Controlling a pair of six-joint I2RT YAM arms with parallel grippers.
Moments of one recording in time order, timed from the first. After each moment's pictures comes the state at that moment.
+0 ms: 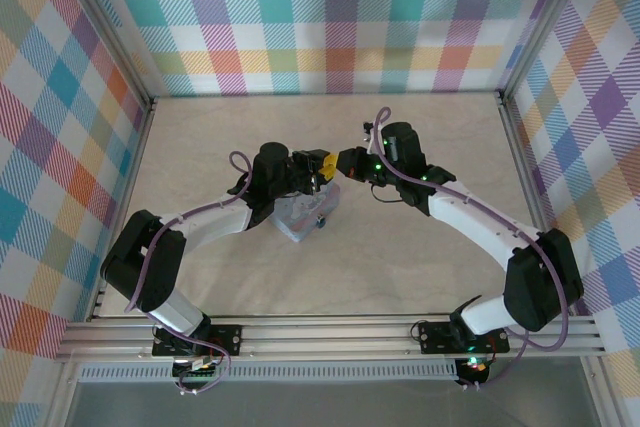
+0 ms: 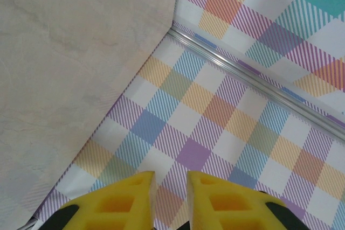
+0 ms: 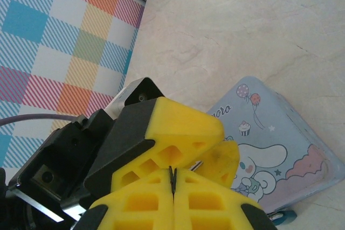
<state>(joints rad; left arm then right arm) -0.60 1.58 0.91 0.41 0.30 -1.97 0.57 1.43 1.05 -0.09 -0.39 0.78</state>
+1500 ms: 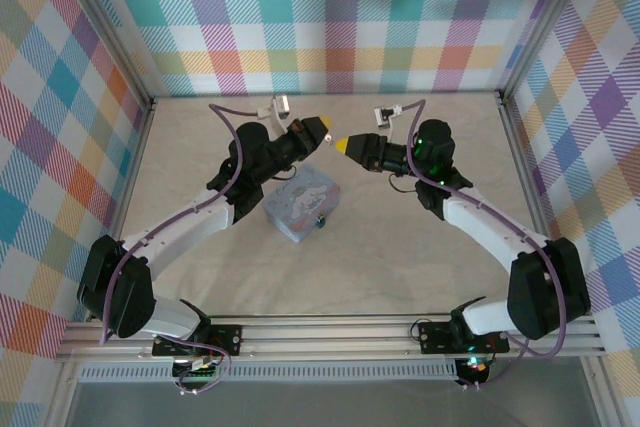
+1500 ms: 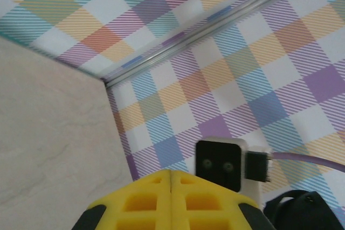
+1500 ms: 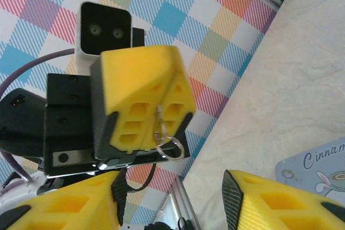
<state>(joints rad) -0.60 1.42 1.05 0.40 0.24 -1.06 0.43 1.38 0.93 0.44 -0.86 1.00</state>
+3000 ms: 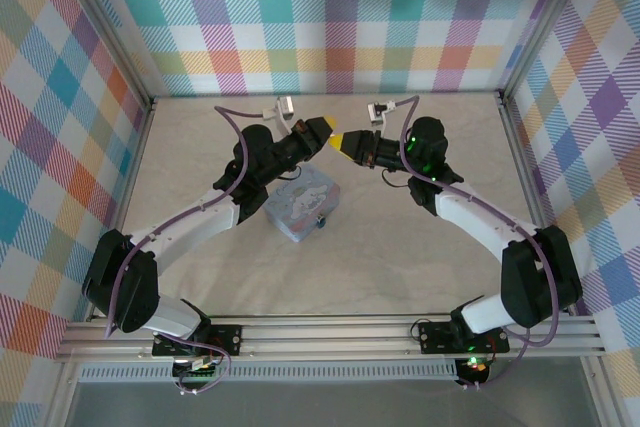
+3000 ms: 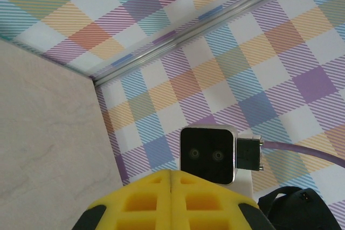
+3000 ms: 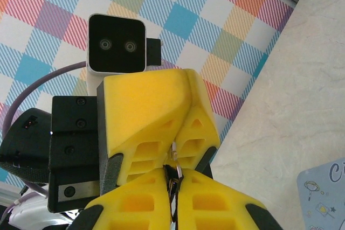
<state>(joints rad) -0.62 1.45 1.03 0.47 0.24 -1.10 0.45 1.44 0.96 0.52 -0.85 1.09</state>
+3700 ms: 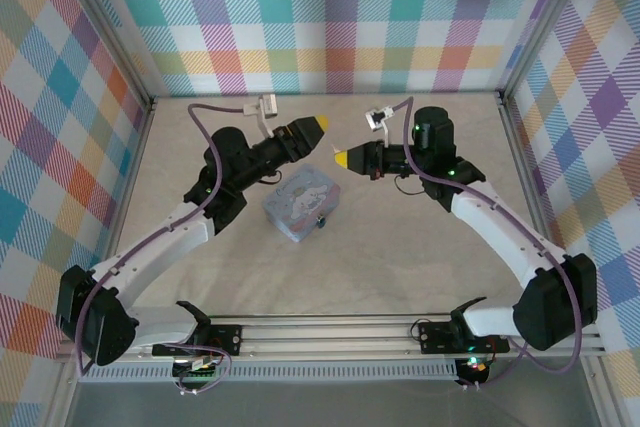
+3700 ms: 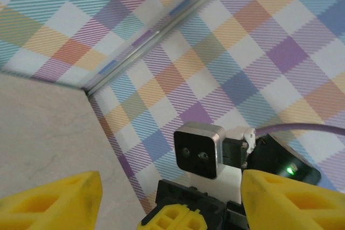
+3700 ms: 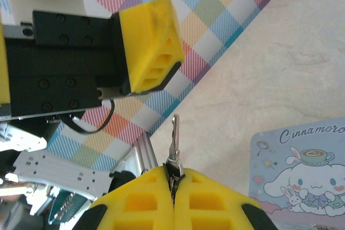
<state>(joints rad) -0.59 1.25 1.02 0.33 0.33 -0.91 0.45 1.31 1.10 -0.09 -0.93 0.51</state>
